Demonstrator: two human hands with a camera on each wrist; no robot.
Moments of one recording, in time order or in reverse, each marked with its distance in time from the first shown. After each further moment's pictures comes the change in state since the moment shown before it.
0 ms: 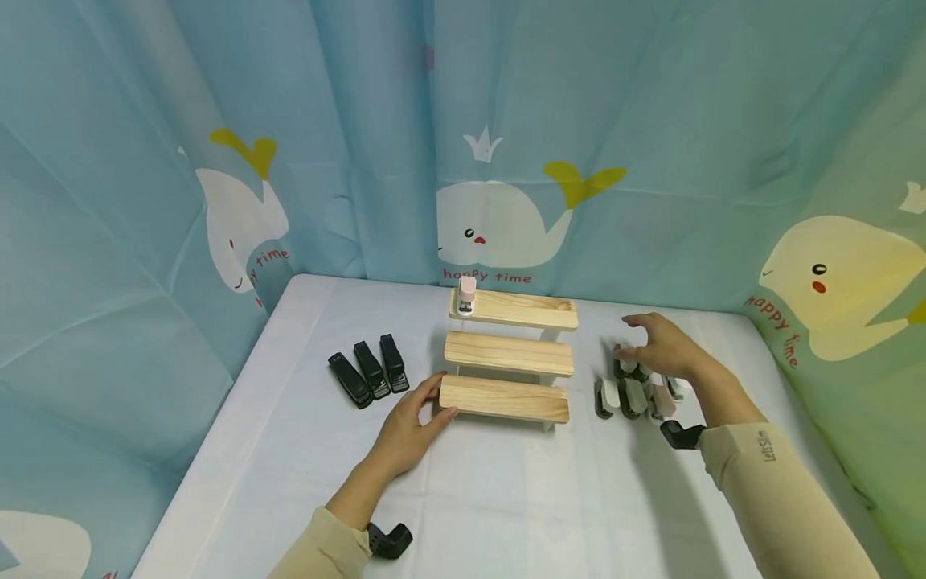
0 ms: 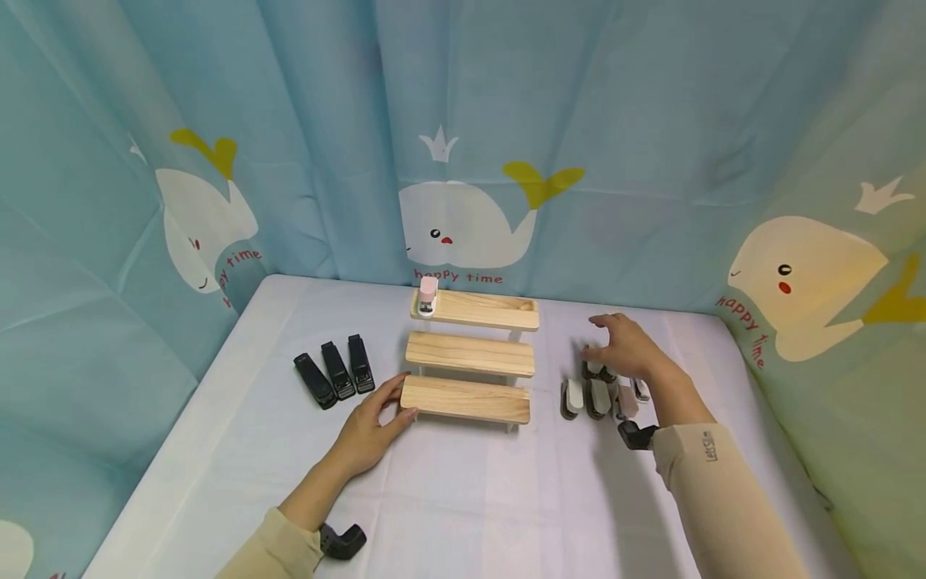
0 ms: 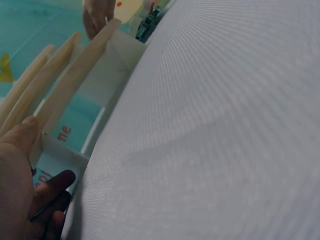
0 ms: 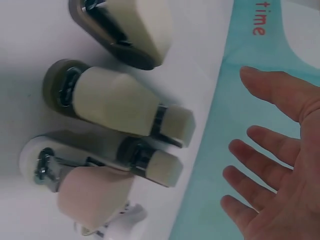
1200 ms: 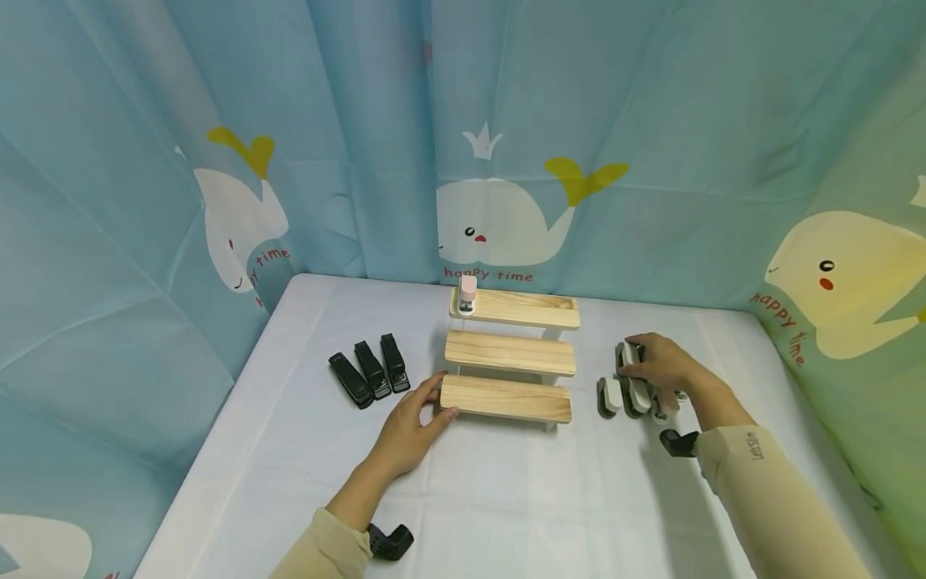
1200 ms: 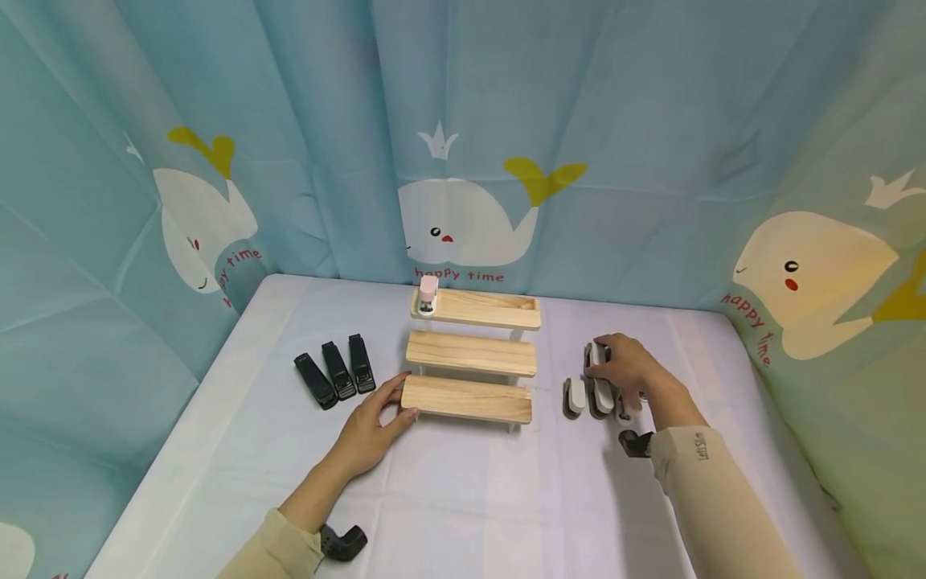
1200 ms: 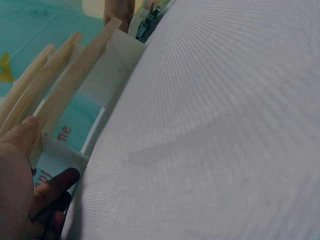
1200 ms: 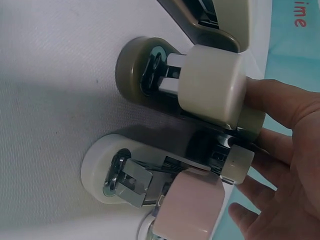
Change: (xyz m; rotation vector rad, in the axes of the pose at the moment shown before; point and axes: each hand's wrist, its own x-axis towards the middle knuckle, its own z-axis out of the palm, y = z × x) left_hand 0.001 -0.001 0.001 -0.005 0.012 0.010; right_hand 0.007 0.030 0.032 -0.020 -0.056 0.042
